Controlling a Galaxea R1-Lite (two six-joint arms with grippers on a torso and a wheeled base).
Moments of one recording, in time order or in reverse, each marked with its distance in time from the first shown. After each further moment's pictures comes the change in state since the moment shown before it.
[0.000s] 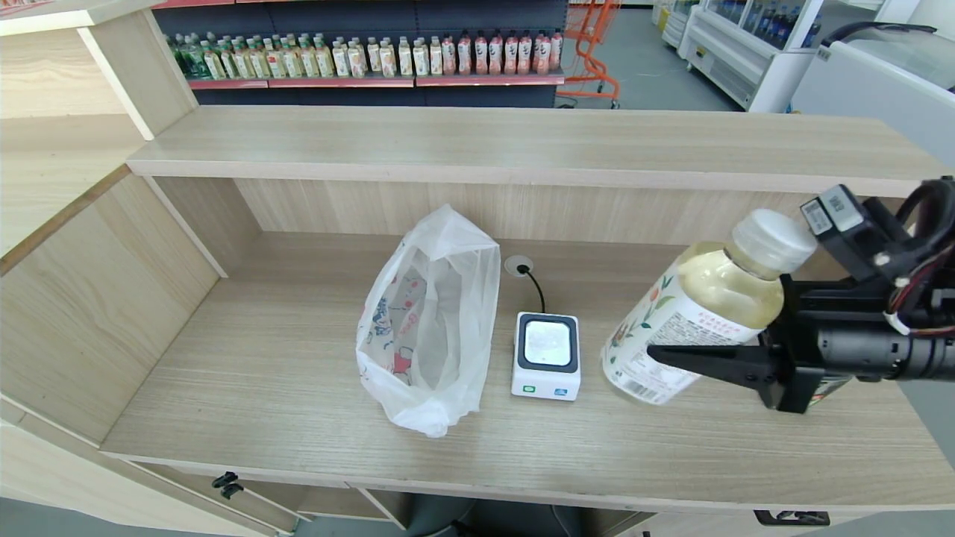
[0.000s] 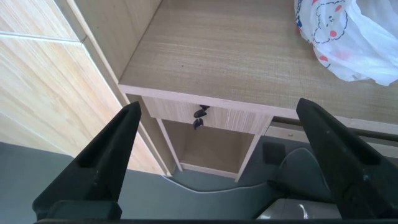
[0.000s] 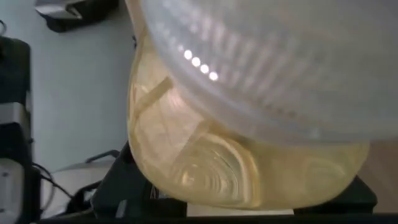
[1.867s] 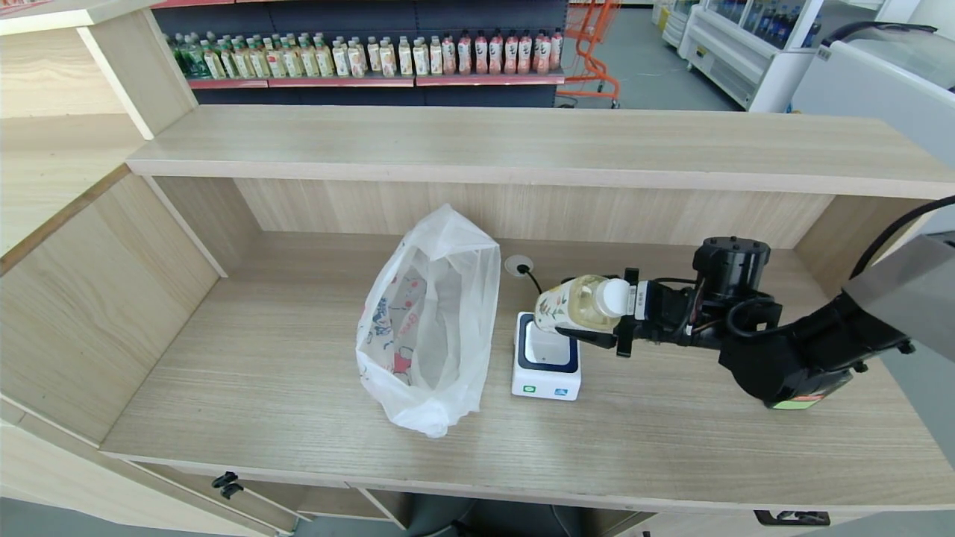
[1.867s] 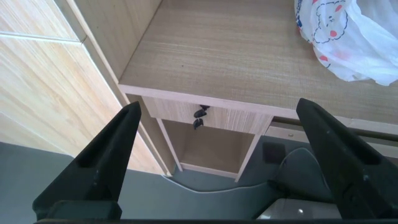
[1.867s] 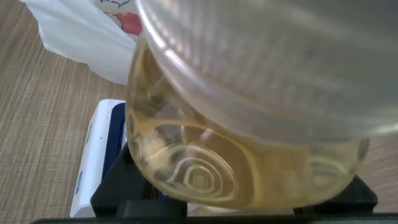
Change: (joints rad) left arm 0.000 0.000 0.000 0.000 0.000 0.000; right arm -0.052 0.686 -0.225 -0.591 0.112 -0.474
